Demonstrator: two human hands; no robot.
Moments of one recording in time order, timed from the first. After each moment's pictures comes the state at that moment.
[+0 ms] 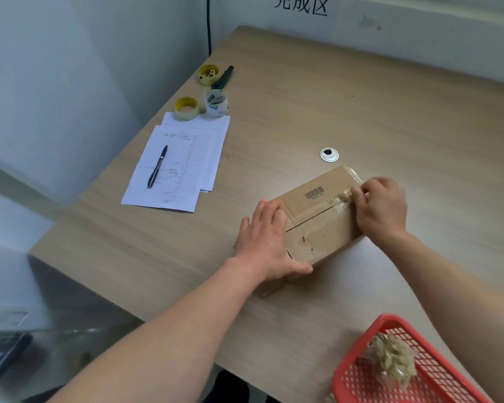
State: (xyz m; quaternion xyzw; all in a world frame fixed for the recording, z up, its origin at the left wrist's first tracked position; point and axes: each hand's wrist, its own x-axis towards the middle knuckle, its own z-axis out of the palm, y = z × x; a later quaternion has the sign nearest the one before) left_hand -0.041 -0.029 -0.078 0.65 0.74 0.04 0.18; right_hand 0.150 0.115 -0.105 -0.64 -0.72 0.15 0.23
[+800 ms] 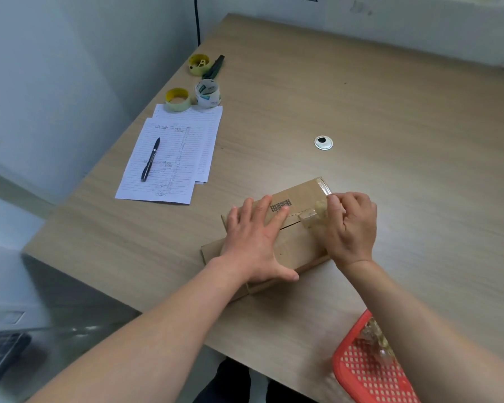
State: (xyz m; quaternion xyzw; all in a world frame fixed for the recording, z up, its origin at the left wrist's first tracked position) left_hand -0.054 -0.054 -0.093 0.69 0.71 -0.05 0.15; right_hand 0.116 0.022 -0.110 -0.61 -0.65 0.25 0.39
